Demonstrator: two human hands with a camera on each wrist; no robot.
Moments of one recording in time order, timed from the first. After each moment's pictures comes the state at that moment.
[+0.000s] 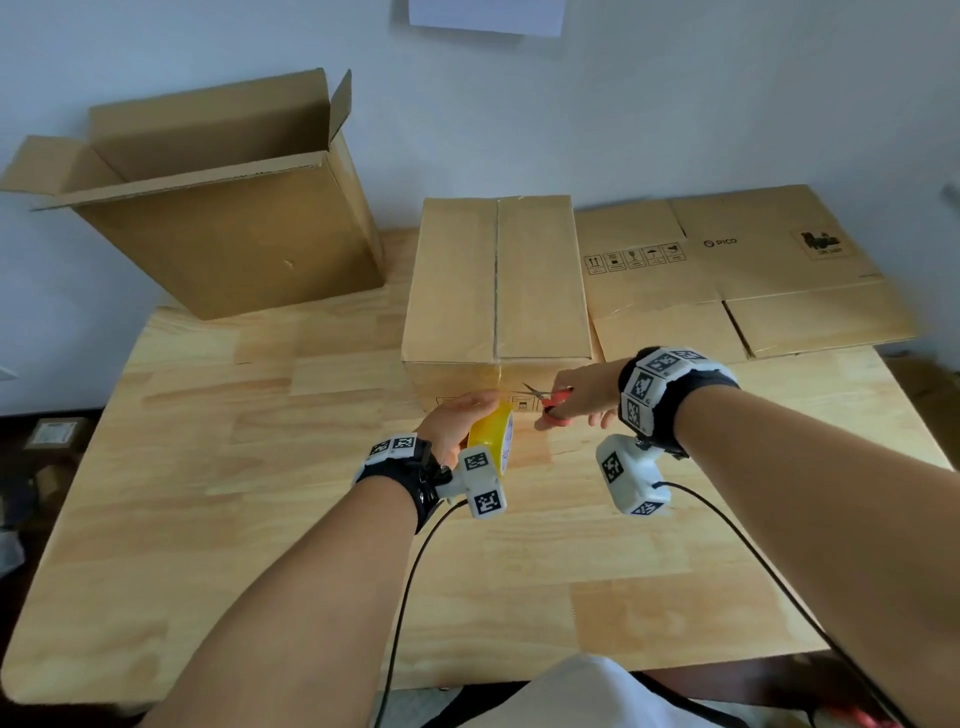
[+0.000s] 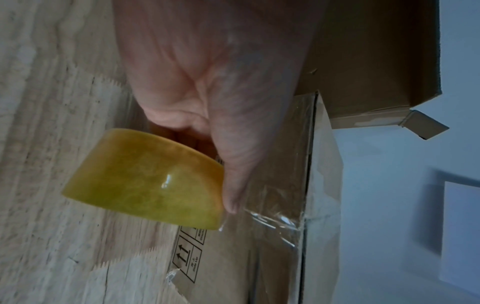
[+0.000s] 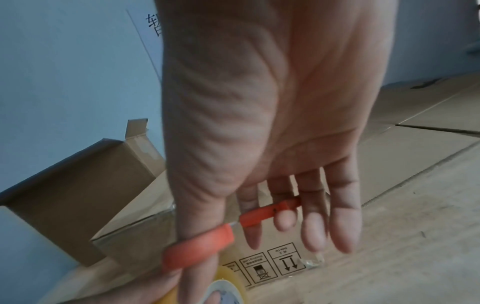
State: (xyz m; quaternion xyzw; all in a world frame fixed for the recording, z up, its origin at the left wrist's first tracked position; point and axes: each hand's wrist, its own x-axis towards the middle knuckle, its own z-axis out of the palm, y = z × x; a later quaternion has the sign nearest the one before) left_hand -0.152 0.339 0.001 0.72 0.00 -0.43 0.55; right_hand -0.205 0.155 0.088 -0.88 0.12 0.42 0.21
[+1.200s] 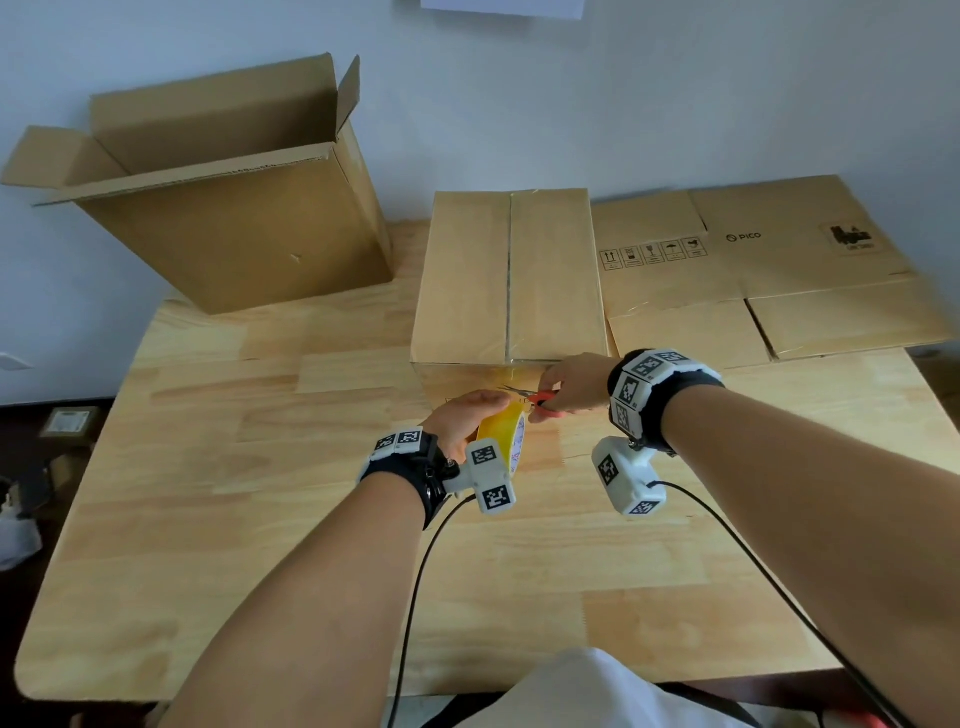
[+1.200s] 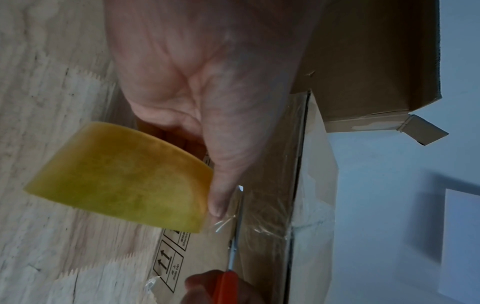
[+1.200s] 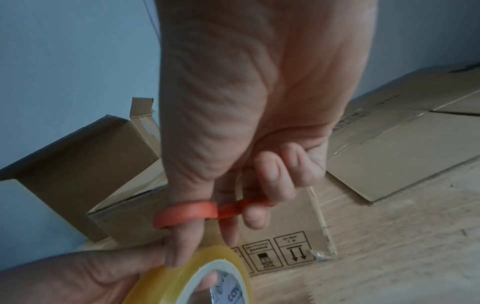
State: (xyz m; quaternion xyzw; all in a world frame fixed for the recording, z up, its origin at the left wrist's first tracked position) left_hand -0.138 0.333 0.000 0.69 0.06 -0.44 0.57; right_hand -0.173 0.159 0.061 -0.91 0.05 0.35 0.19
